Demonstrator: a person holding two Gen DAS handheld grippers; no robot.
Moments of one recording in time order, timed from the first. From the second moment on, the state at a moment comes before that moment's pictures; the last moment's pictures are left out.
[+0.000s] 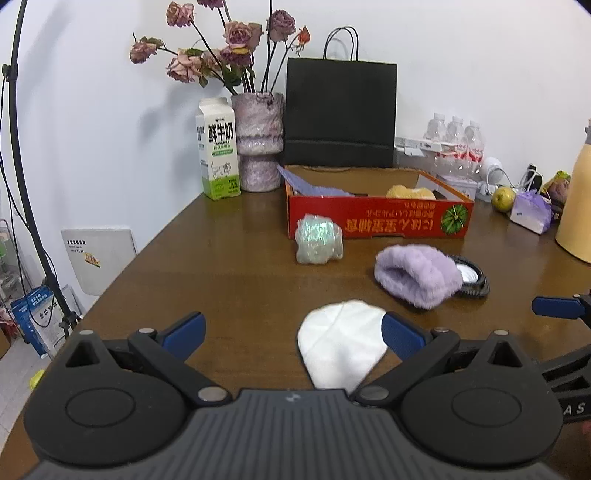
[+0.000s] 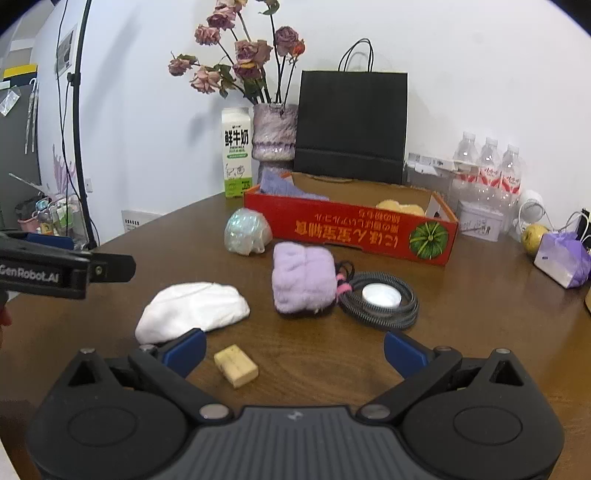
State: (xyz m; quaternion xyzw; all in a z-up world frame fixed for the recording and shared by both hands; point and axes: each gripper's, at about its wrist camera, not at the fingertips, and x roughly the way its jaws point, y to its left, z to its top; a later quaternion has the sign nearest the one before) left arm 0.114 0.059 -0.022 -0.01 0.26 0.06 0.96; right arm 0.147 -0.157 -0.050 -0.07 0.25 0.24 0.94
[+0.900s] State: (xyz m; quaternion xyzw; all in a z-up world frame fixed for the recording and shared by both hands) left arm 0.108 0.060 -0.056 -0.01 0.29 0.05 0.96; right arm 0.159 -0.127 -0.076 -0.13 0.29 0.32 0.90
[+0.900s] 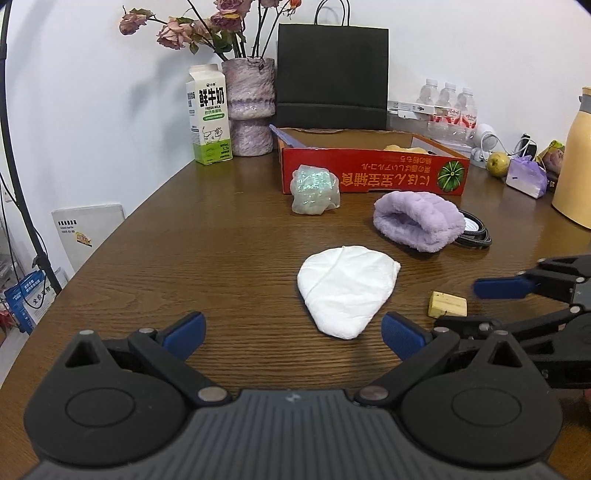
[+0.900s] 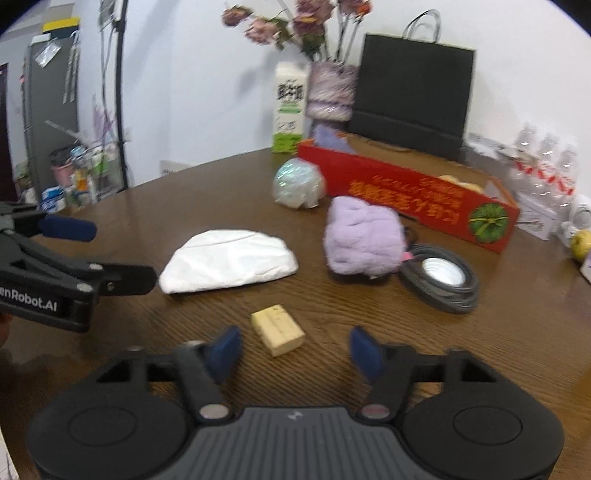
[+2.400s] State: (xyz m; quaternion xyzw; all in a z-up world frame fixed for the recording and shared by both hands) left arm 0.199 0.036 -0.074 0.04 0.36 -0.01 0.93; right arm 0.166 -0.178 -0.061 -0.05 0.20 0.21 0.96
